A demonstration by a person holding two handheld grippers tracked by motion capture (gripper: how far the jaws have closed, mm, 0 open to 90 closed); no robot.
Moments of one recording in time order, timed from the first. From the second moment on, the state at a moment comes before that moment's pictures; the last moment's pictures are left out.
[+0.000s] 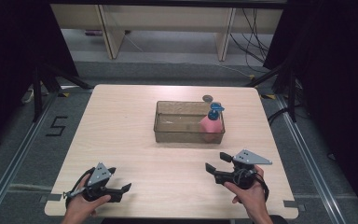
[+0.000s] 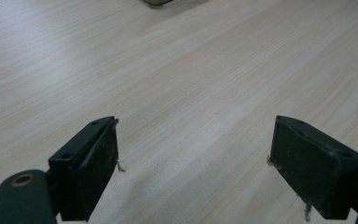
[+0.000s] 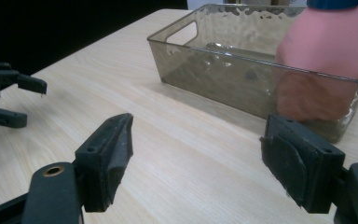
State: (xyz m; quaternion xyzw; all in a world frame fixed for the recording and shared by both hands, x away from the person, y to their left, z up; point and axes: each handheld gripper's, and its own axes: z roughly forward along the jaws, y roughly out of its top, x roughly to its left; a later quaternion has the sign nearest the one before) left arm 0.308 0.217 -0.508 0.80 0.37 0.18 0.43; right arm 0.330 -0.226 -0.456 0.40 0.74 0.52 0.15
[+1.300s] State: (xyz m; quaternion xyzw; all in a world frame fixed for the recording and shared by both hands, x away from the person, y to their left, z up) left arm 0.308 0.217 -0.508 0.81 0.37 0.18 0.43; right arm 0.299 -0.231 -0.479 0.40 0.76 0.50 0.10
